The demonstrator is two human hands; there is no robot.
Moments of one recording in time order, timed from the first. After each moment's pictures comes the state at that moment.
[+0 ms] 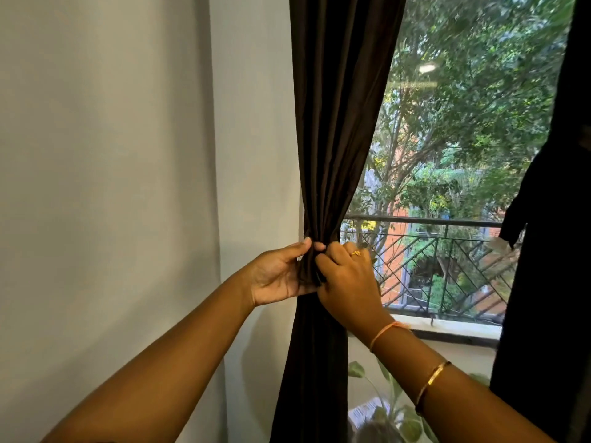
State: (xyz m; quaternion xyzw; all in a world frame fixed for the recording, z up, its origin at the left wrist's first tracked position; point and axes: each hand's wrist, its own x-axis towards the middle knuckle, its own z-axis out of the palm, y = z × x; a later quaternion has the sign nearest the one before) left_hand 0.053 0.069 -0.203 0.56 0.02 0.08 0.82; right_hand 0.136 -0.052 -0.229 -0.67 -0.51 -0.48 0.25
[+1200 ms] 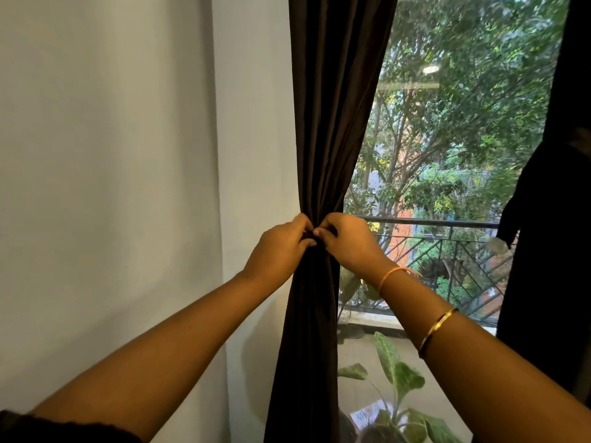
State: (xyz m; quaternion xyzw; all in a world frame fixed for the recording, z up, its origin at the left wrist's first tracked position) left_hand 0.060 0.060 -0.190 0.88 0.10 0.45 0.10; right_hand 0.162 -0.038 -0.170 -0.75 -0.51 -0.17 0.39
